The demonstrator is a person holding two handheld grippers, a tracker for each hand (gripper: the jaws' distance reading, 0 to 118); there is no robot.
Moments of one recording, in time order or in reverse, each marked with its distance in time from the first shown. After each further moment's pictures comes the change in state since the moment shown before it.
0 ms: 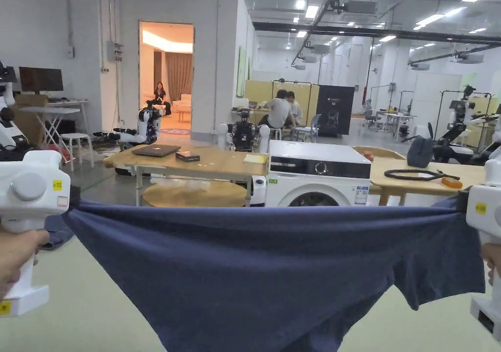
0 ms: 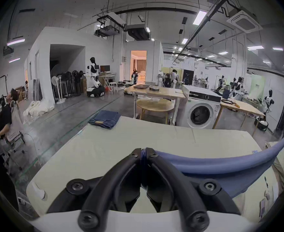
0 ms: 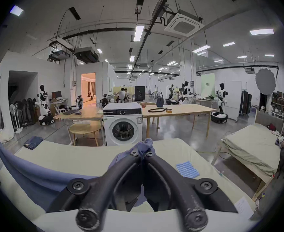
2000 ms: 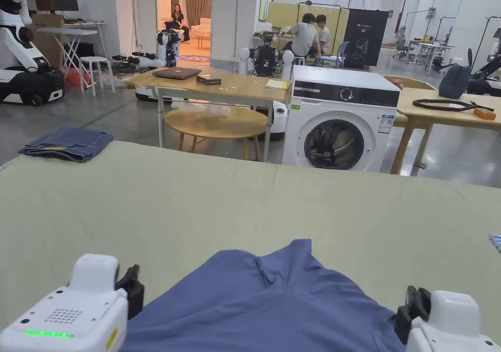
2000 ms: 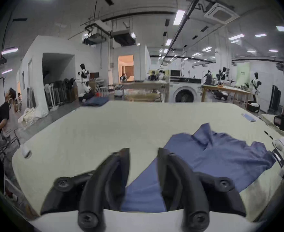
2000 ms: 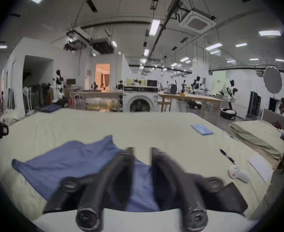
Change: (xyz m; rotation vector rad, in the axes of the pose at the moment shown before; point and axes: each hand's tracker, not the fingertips) left arm 0.072 -0.312 0.125 0.113 -0.102 -0.129; right arm -0.093 -0.292 0.187 -0.020 0.149 0.058
